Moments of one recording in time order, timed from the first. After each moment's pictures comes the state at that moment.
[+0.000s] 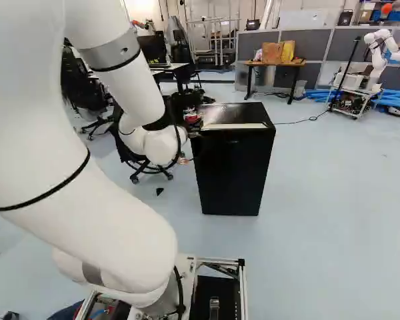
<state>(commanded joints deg) -3.5 4.3 -17.5 -1.4 54.2 0.0</state>
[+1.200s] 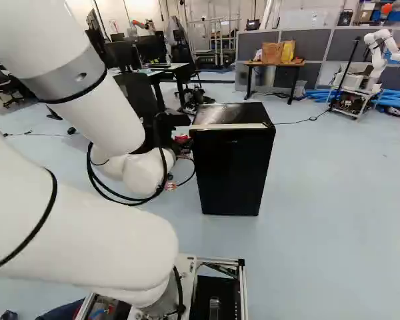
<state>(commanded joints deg) 0.0 16.0 -5.0 0.0 50.0 0.0</state>
